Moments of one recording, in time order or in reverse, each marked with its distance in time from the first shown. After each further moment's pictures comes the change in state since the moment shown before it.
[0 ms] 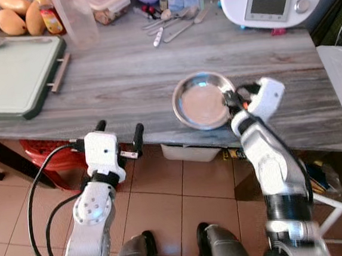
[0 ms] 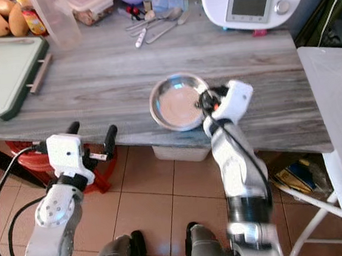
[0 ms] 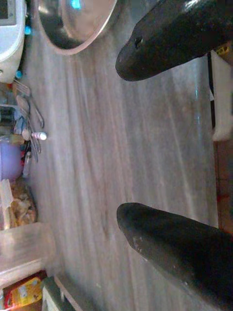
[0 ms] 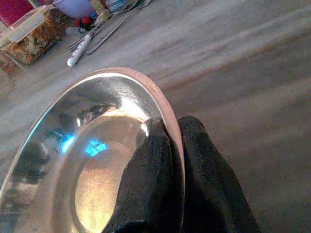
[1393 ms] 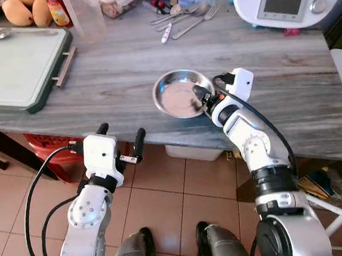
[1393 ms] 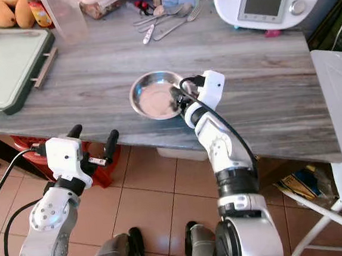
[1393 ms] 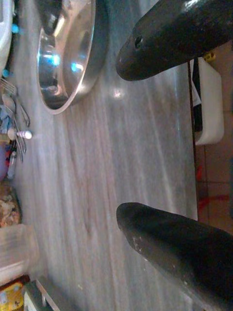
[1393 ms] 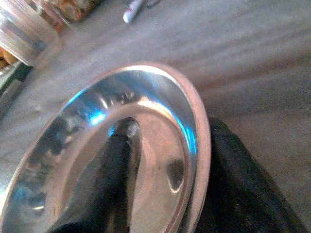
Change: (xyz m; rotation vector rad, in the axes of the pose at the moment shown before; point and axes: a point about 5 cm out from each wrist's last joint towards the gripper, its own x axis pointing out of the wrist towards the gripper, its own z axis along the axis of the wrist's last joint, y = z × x) left arm -0.006 0.003 -0.002 0.001 0.021 -0.065; right arm 0.024 0.028 -0.009 0.034 0.107 0.204
